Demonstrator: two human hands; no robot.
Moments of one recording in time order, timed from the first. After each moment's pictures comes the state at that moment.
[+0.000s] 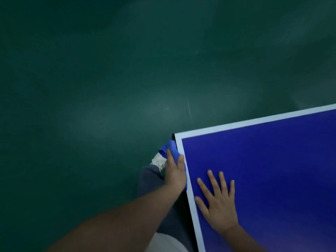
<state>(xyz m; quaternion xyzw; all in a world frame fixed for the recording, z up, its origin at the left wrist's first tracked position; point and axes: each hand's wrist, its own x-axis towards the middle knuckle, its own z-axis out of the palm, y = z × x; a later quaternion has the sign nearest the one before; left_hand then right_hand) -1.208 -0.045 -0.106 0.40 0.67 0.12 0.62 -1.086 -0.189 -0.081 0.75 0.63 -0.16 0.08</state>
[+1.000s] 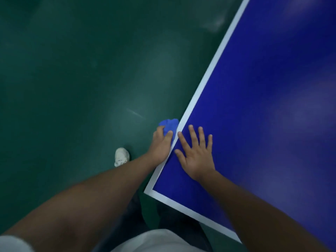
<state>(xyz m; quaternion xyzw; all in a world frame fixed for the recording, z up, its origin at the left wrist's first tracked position) -1.038 0.122 -0.096 0.72 0.31 -0.18 0.59 -1.029 -0.043 -0.096 0.95 0.25 -0.18 -0.01</state>
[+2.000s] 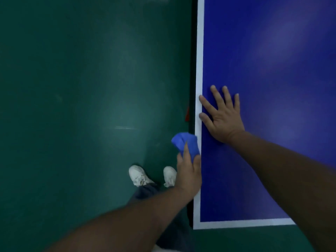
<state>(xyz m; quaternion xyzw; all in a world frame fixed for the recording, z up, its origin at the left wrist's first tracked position) -1.024 0.133 -0.101 0.74 0.16 -0.28 0.59 -0.891 -0.022 -0.095 0.99 0.08 -0.15 -0.01</state>
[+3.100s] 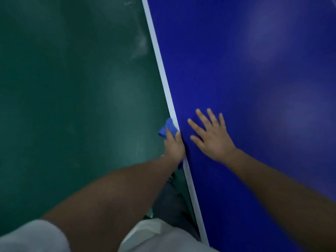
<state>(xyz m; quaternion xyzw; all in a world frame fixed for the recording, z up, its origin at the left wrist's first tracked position) -0.709 0.091 -0.099 0.79 0.16 -0.27 0.53 -0.744 -0.067 -0.060 0.99 0.03 -0.14 -0.08</state>
